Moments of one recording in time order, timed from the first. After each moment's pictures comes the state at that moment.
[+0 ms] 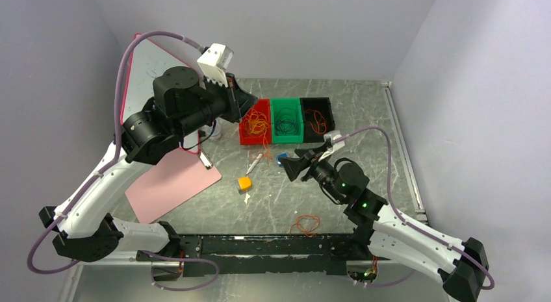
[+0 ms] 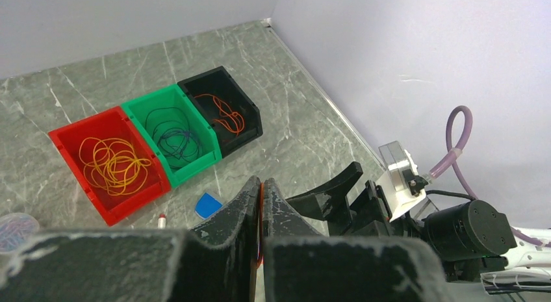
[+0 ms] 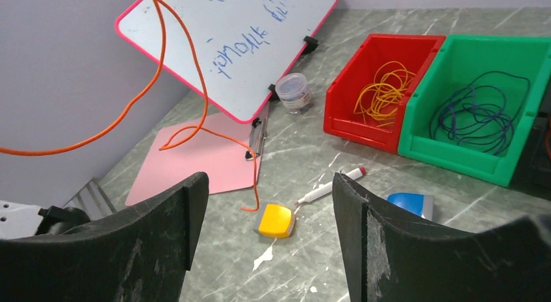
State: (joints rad) left arm -0.85 1.27 1.76 -0.65 -0.10 -0.39; right arm 0.88 0.72 0.46 0.29 0.18 0.39
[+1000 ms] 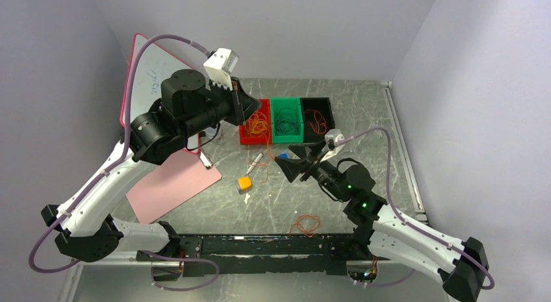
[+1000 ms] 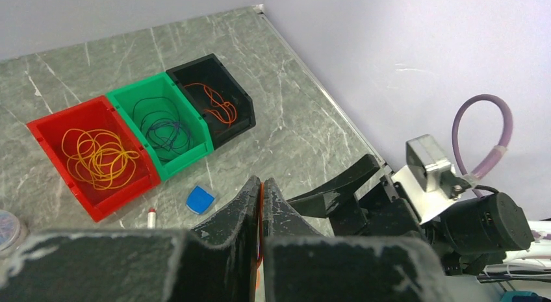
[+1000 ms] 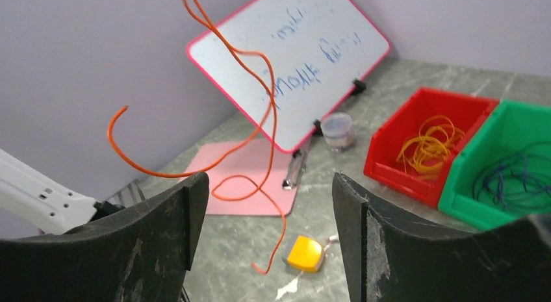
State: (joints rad) left arm -0.85 1.27 1.70 -0.62 -0.07 -0.41; right arm 0.88 0.73 0.45 0.44 0.03 0.35
